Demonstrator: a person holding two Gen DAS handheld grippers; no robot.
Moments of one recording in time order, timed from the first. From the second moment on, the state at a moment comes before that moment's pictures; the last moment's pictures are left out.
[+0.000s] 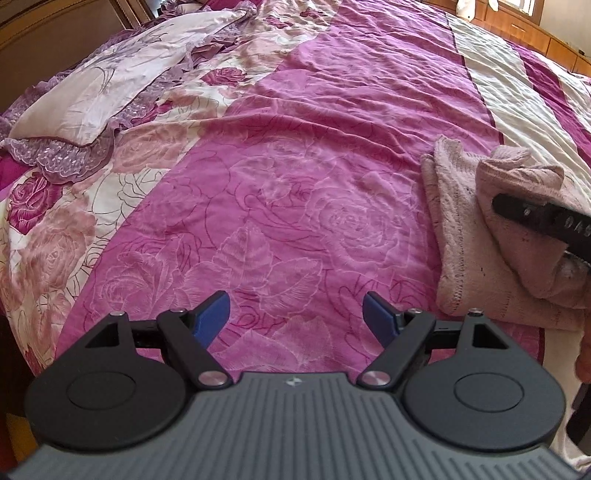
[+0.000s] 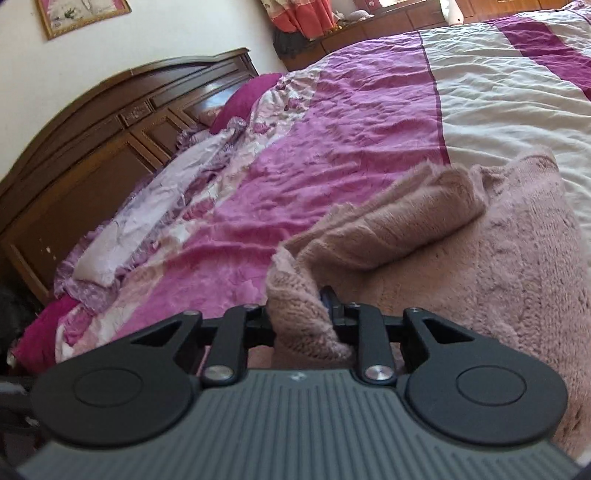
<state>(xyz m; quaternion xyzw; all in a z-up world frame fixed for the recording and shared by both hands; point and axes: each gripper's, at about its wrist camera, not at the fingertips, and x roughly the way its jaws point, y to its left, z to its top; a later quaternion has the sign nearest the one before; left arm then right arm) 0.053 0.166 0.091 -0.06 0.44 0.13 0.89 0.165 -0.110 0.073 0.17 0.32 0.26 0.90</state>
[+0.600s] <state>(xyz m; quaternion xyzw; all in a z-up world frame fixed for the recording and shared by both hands) 0.062 0.163 0.102 -0.05 0.43 0.10 0.90 0.128 -0.088 0.090 0.12 0.30 0.30 0.90</state>
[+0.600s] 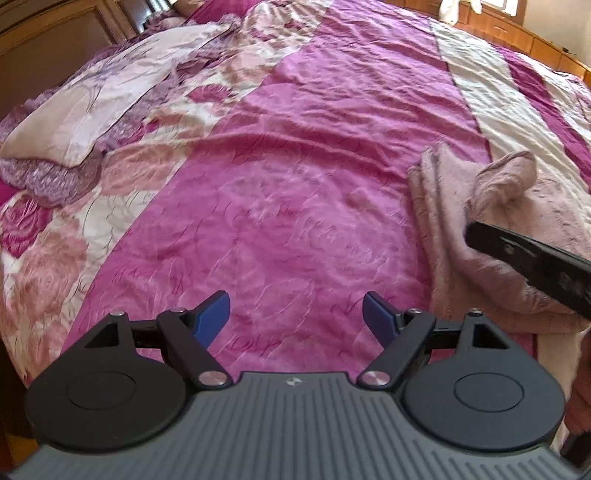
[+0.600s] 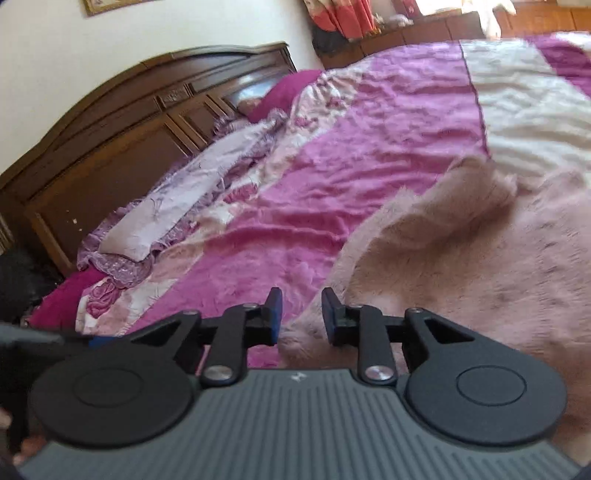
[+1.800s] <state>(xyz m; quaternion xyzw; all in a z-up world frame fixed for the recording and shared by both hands) 0.196 0.043 0.074 -0.03 0.33 -0.08 0.94 0.163 -0.234 0.049 0.22 0.31 0.14 0.91</state>
